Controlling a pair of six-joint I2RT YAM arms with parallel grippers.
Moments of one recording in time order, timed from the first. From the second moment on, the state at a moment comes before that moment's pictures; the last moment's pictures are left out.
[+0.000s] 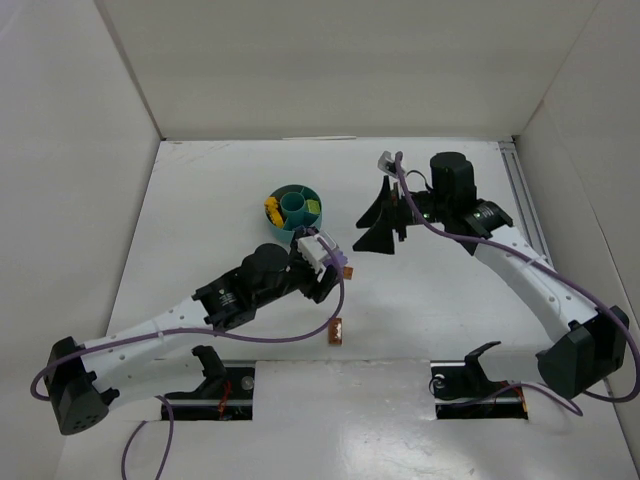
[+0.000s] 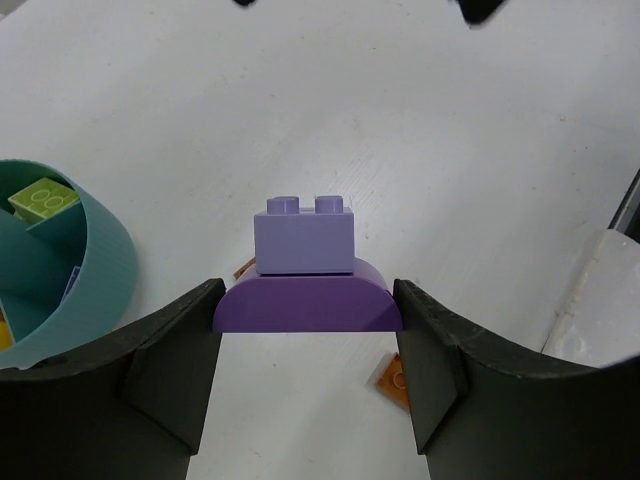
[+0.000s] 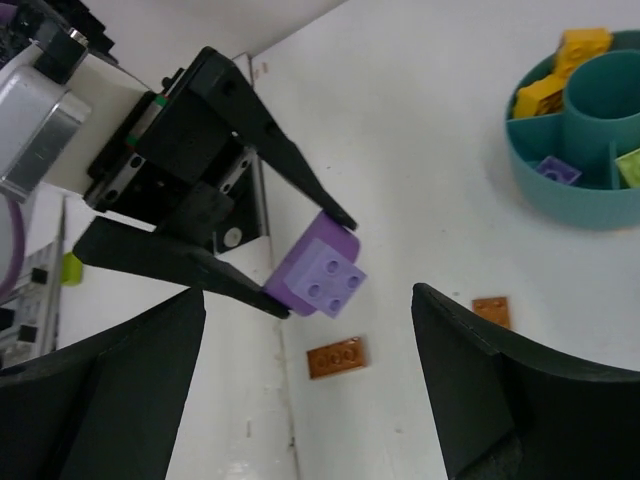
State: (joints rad) left arm -0.98 0.91 0.69 -0.09 -0.03 0.01; right arm 0.44 1.28 1.19 -0.32 -1.00 0.07
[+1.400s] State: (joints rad) left arm -1.01 0.72 0.59 -0.07 -0.18 -0.12; right arm 0.35 1.38 1.20 -0.36 -0.96 0.16
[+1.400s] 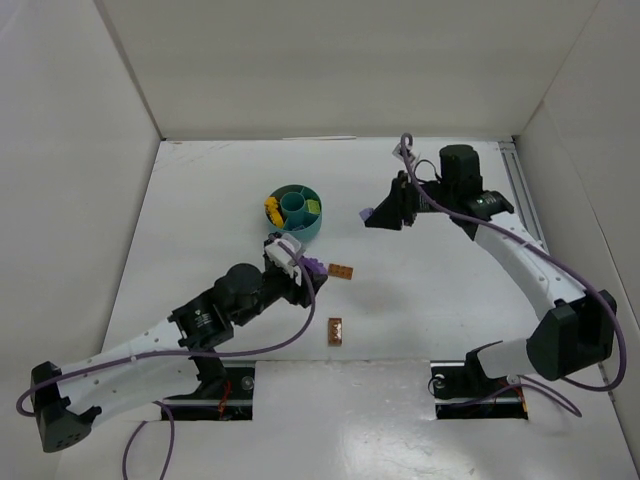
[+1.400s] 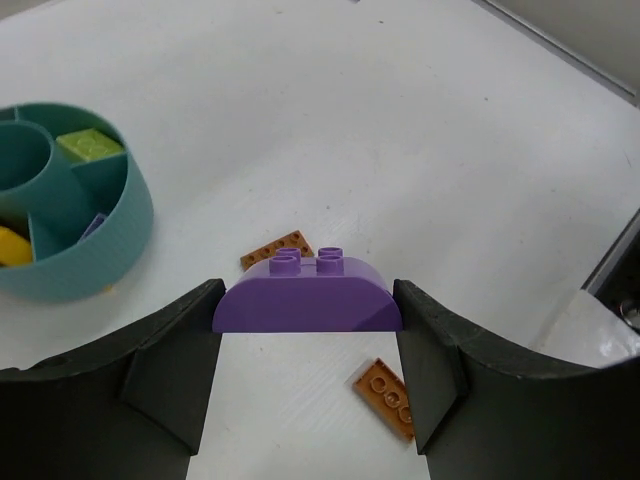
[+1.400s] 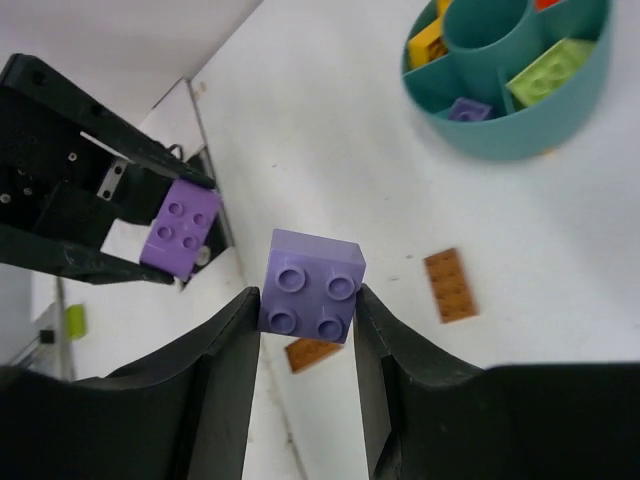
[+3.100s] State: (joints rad) left arm -0.67 0.81 0.84 -0.73 -0.64 -1.14; right arm 0.72 1.88 1.12 0.53 -0.30 -0.34
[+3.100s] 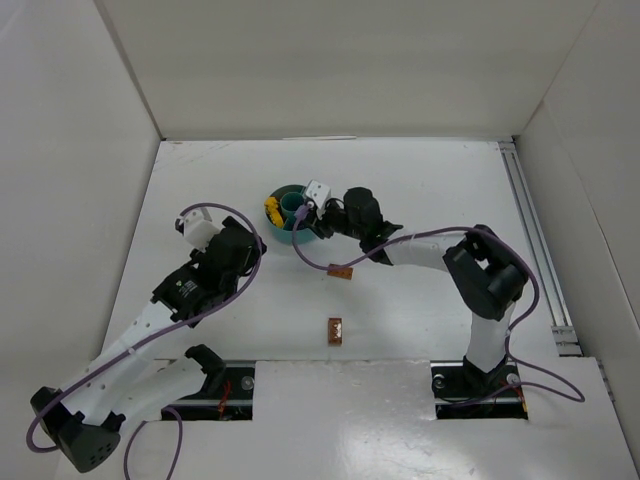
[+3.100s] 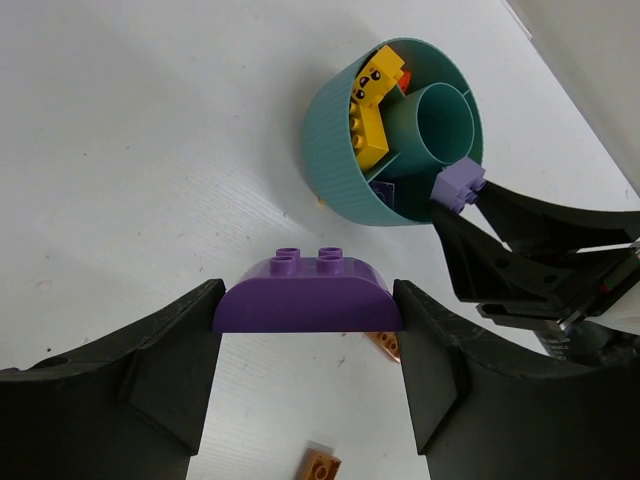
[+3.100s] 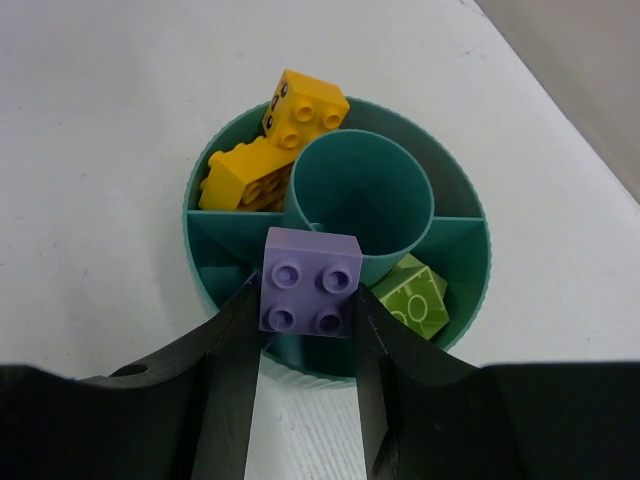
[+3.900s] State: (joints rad) left arm -0.67 0.81 0.84 -0.73 -0.64 -1.12; right arm 0.74 1.92 1.11 0.59 -0.26 -0.31
